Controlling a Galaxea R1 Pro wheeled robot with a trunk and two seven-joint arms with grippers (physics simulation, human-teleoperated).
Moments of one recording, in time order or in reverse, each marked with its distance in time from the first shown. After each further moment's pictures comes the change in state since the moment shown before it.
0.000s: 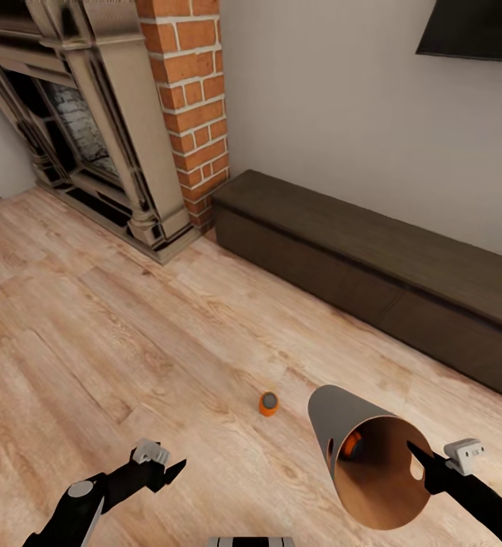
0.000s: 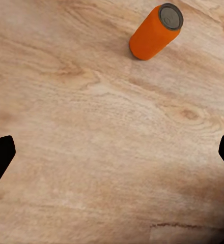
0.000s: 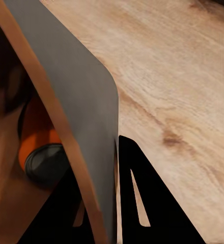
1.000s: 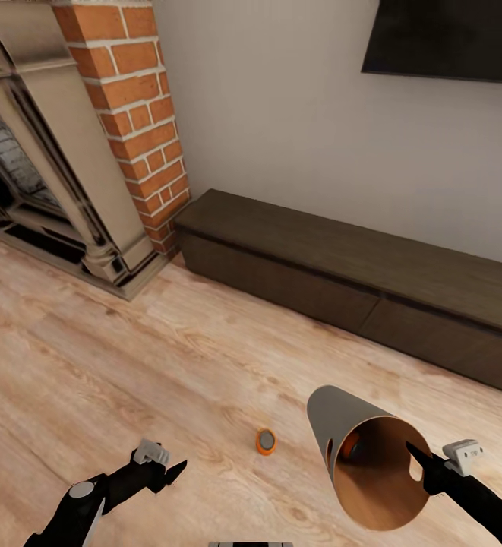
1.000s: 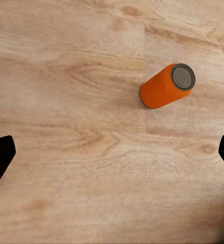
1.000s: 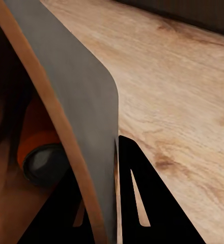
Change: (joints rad) left arm 0.001 -0.002 -0.004 0.005 0.000 -0.002 0.006; right arm 0.000 0.003 0.001 0.004 0.000 0.001 -0.001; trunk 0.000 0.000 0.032
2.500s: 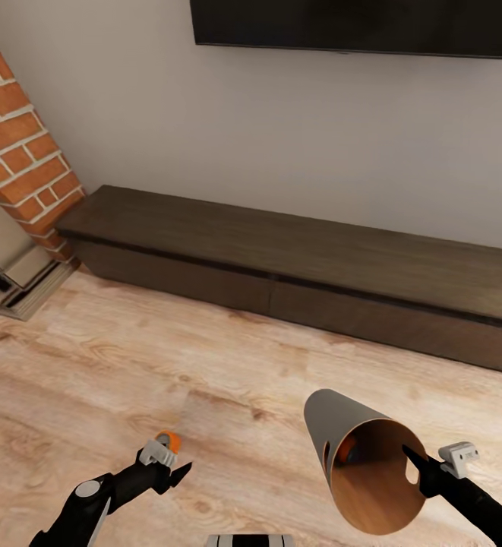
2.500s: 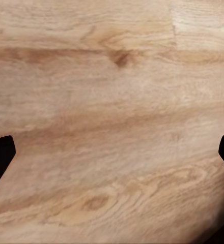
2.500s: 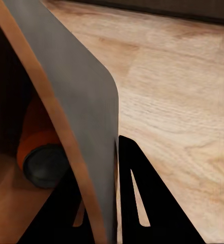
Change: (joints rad) left arm 0.000 -0.005 -0.042 0.000 0.002 -0.002 0.005; right arm 0.000 0.006 0.008 0.021 0.003 0.001 -0.001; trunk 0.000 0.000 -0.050
